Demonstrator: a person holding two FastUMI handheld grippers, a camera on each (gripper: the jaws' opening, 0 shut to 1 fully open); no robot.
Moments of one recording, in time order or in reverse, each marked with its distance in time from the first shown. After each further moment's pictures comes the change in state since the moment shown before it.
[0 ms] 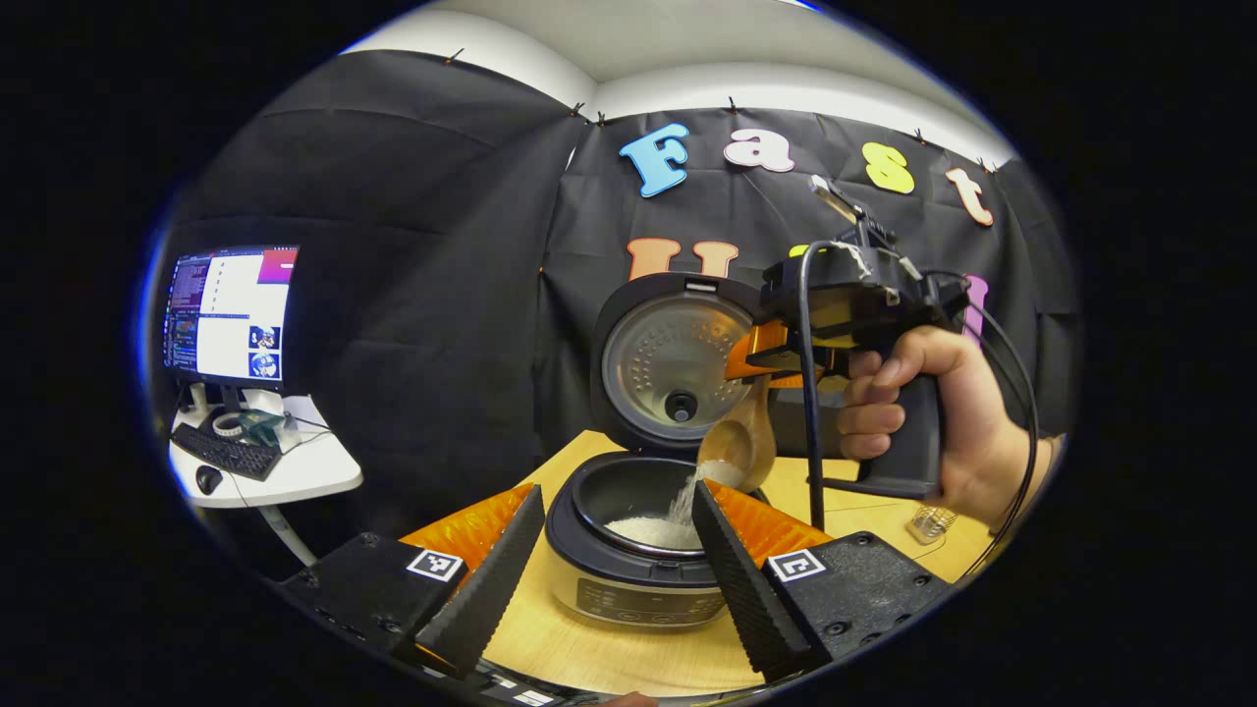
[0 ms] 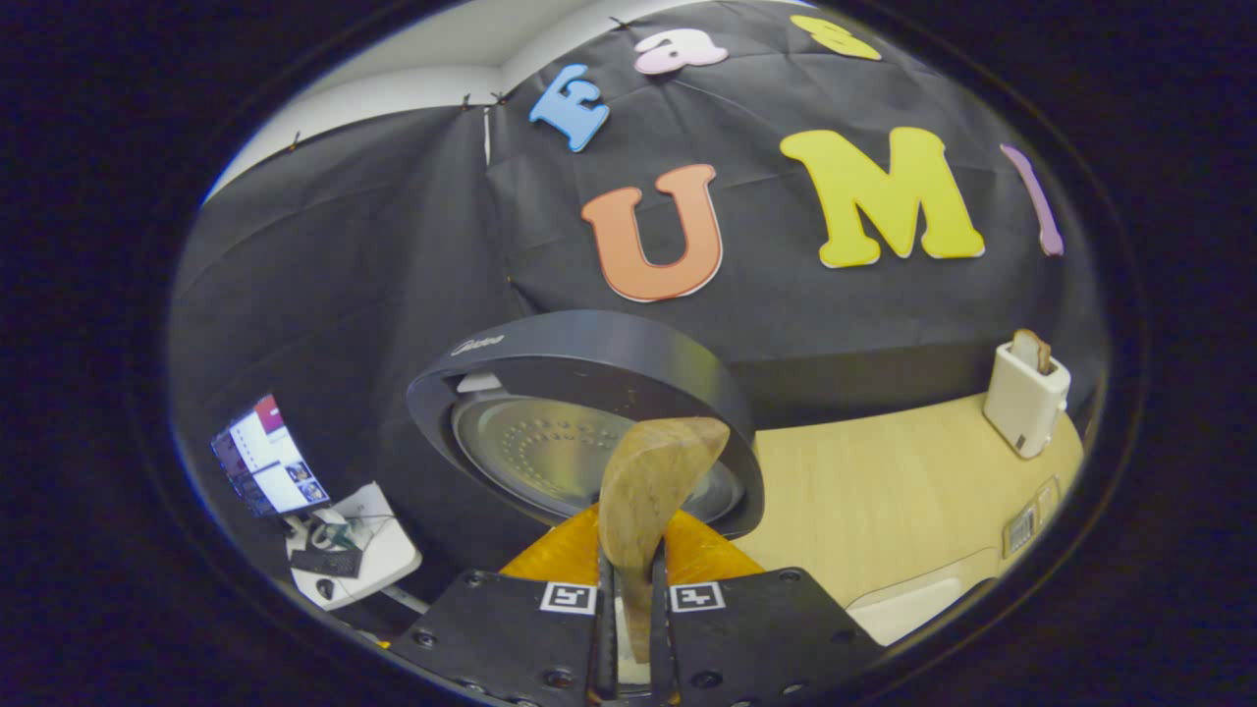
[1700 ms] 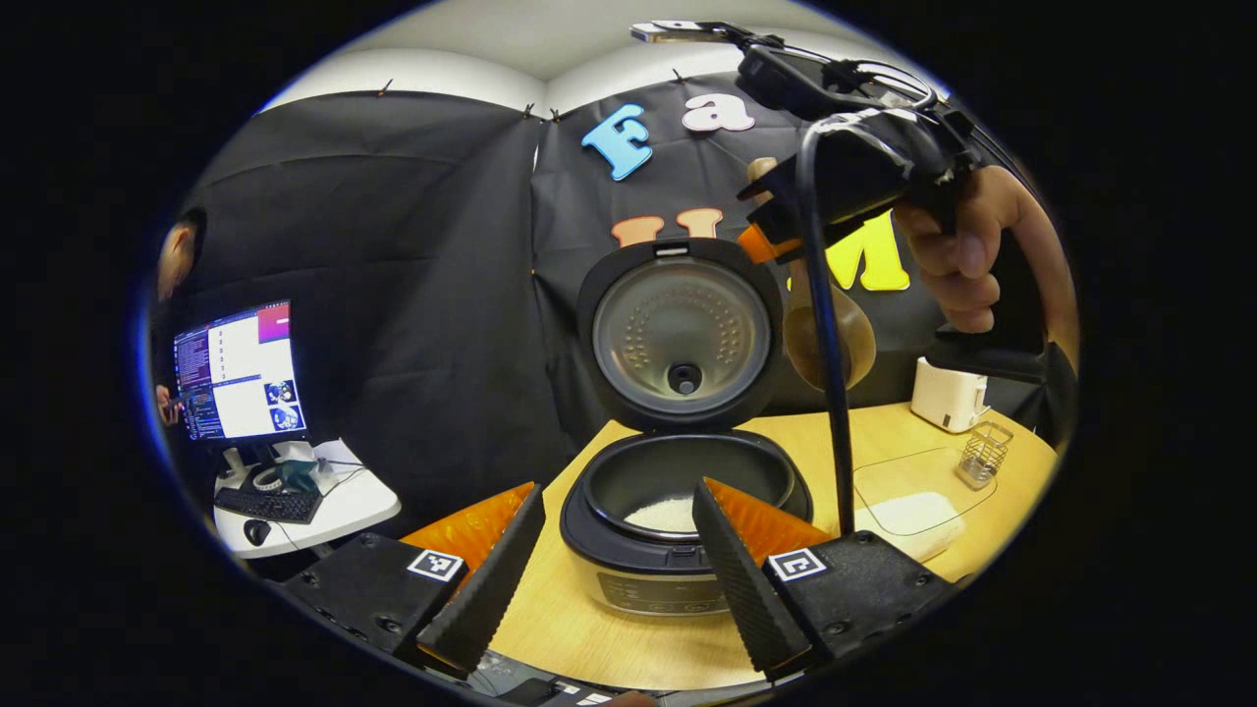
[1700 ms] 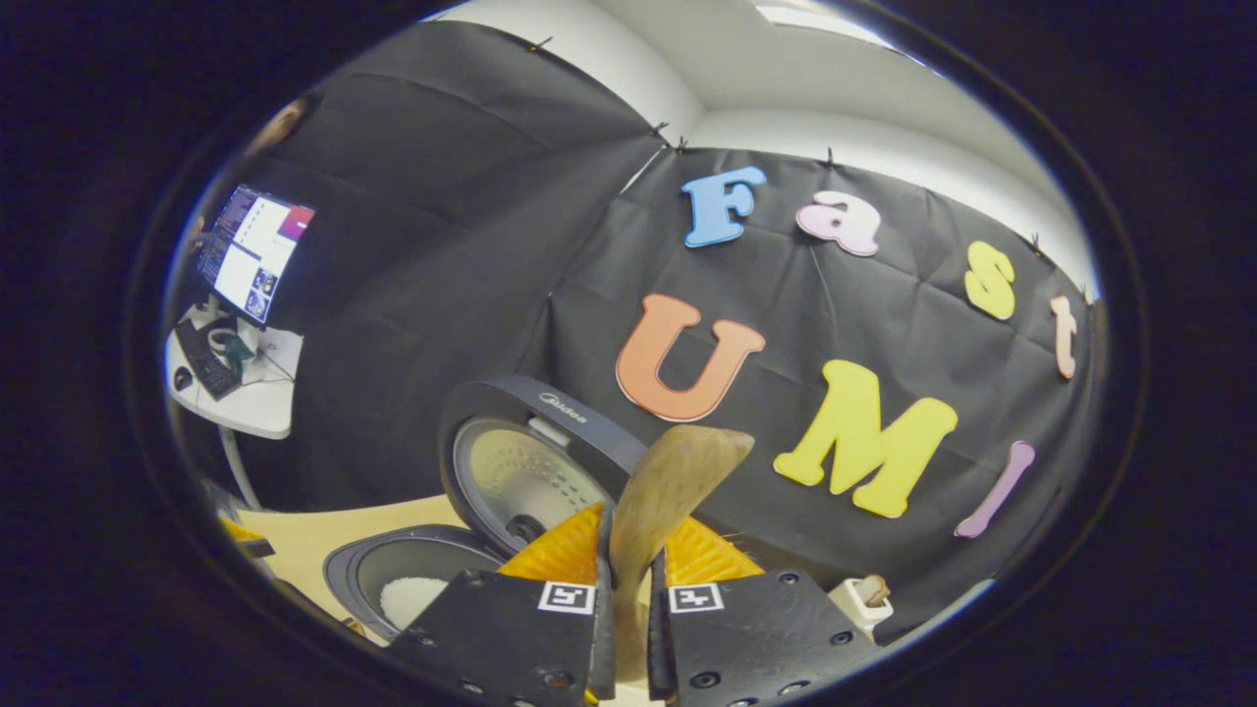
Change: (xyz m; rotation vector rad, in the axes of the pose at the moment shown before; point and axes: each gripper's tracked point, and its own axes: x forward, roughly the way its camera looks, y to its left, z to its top) left arm 0.008 -0.024 -0.009 0.178 0.029 0.037; right arm -0.068 -0.020 0.064 -0.601 -0.237 -0.172
